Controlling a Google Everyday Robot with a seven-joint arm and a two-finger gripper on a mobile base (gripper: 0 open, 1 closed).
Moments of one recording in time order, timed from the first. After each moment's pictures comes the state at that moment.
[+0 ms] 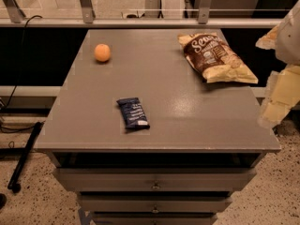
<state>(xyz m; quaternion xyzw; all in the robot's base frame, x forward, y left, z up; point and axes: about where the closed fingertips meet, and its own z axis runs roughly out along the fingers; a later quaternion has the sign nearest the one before) 0.438 -0.217 0.976 -0.60 0.78 -0.03 0.16</state>
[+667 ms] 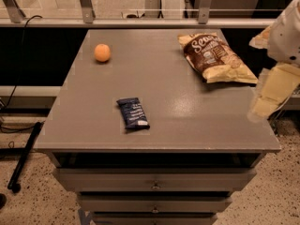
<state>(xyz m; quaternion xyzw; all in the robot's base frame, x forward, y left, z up) 0.454 -0.207 0.971 -0.60 0.78 -0.02 0.18</state>
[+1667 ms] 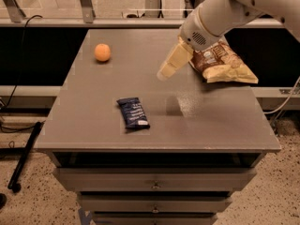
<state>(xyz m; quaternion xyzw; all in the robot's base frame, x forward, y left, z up) 0.624 -0.065 0.930 -0.54 0.76 0.09 0.33</state>
